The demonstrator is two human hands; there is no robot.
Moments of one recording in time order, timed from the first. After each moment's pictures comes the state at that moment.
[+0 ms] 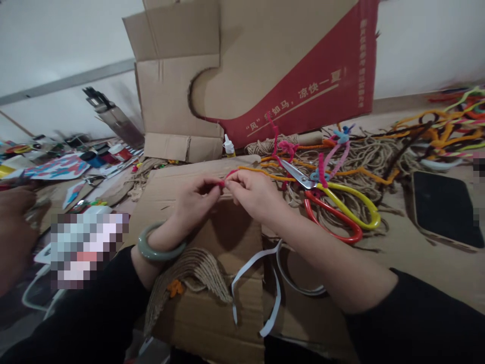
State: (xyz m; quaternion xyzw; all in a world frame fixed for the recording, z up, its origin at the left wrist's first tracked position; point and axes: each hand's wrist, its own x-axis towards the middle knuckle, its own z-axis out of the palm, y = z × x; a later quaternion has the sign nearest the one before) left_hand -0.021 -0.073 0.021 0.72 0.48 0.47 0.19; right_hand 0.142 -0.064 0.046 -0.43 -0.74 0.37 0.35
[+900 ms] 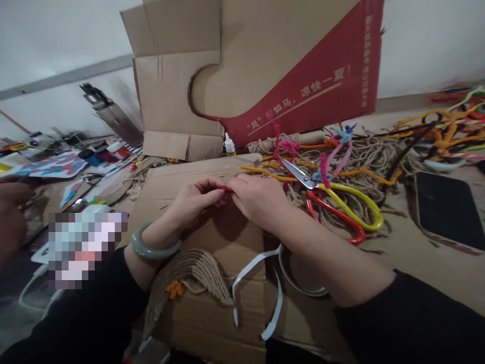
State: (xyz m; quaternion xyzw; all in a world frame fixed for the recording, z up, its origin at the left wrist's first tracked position) left_hand -0.026 -0.072 0.031 0.53 0.44 0.45 0.57; right_hand 0.150 -0.058 0.024 -0.37 -0.89 -0.02 0.27
